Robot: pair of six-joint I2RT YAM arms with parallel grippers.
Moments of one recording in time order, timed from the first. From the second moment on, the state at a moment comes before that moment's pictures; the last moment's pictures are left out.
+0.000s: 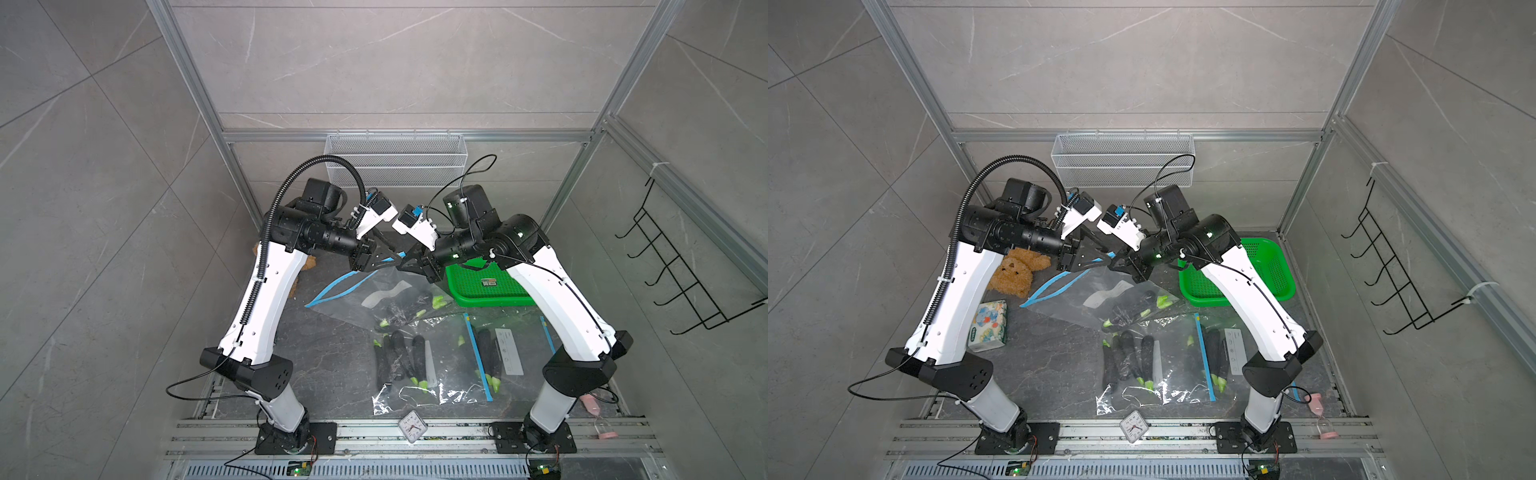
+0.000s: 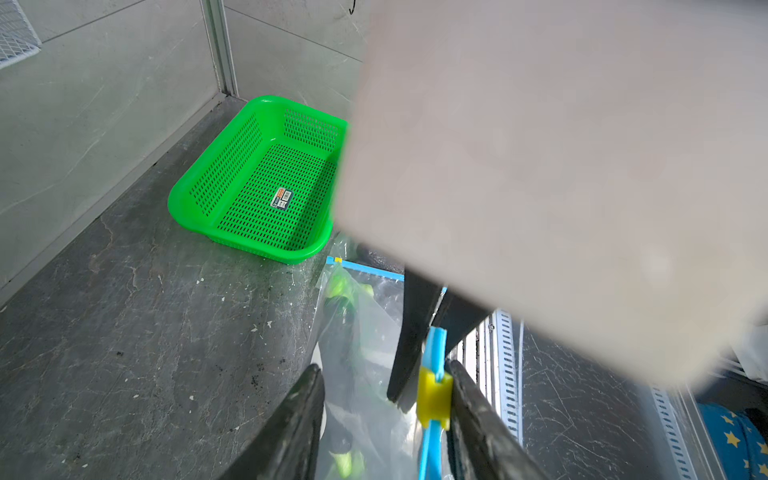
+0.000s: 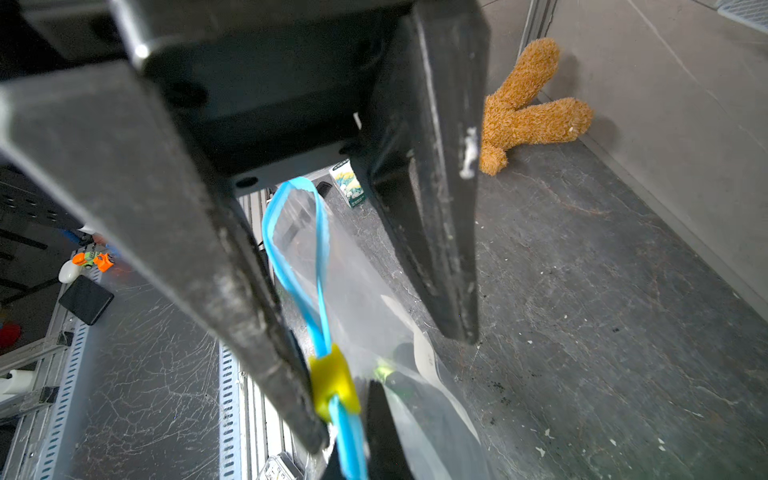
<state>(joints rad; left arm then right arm) -0.40 1.68 2.21 -1.40 0.95 0.51 0.70 1.78 2.28 -1.22 -0.57 -0.23</state>
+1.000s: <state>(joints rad) -0.40 1.68 2.21 -1.40 0.95 0.52 0.70 1.80 2.28 -1.22 -0.57 -0.23</state>
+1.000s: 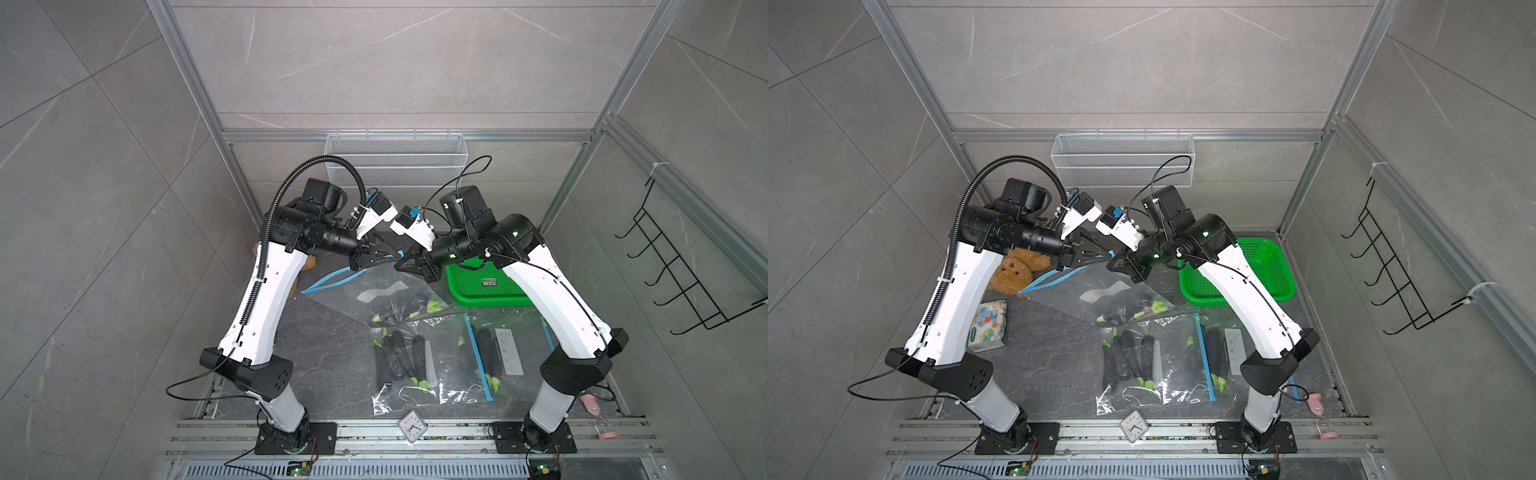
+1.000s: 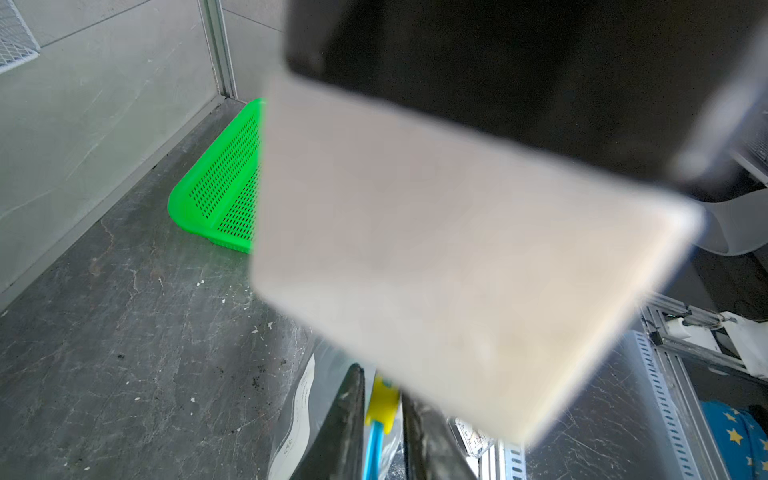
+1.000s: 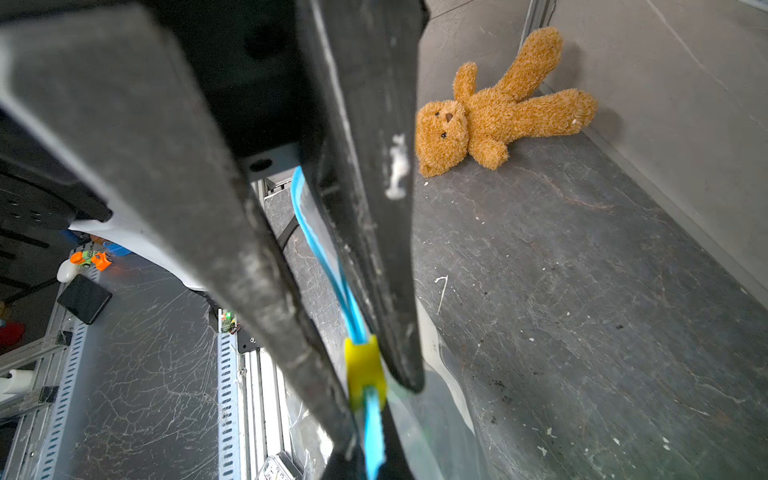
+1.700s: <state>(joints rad) -0.41 1.58 2.11 -1.39 0.91 0.54 0.67 1.79 2.27 -1.22 -0.64 -0.25</state>
